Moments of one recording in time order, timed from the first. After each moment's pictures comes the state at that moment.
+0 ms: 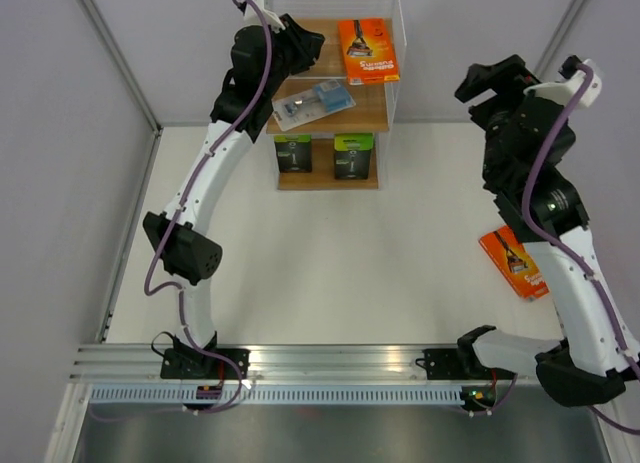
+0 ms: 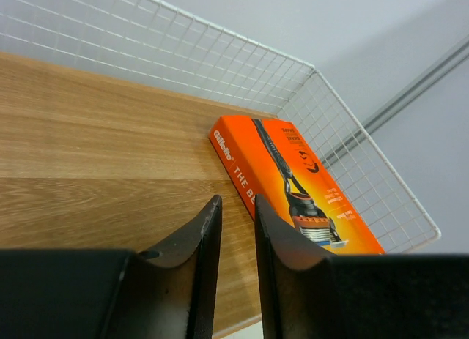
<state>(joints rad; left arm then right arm) -0.44 2.01 2.30 -0.19 -0.01 -0.60 0.46 1.21 1.68 -0.33 0.71 0.55</state>
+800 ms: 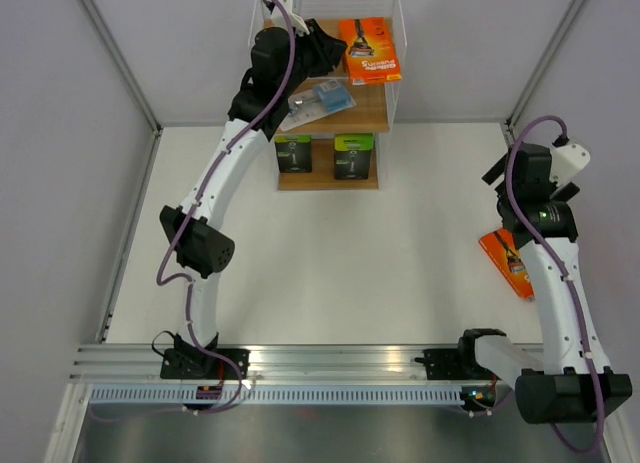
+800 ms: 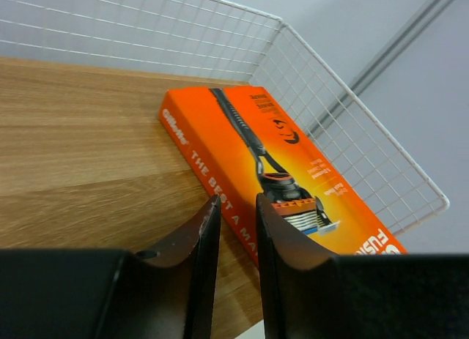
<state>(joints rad) -0.48 2.09 2.39 -0.22 0.05 -0.51 0.05 1.07 1.25 -0.73 0.59 0.59</state>
